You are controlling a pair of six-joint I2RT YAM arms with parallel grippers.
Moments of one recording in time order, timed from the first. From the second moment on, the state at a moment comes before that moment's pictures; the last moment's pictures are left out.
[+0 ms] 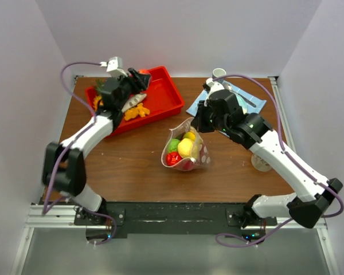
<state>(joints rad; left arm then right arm) -0.27 1.62 1.15 0.50 0.06 -0.54 0.72 1.28 1.44 -0.76 0.11 0.52</state>
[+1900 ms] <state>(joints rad) -0.53 0.90 0.81 -0.12 0.26 -0.52 0.78 1.48 1.46 -0.63 0.14 0.67</state>
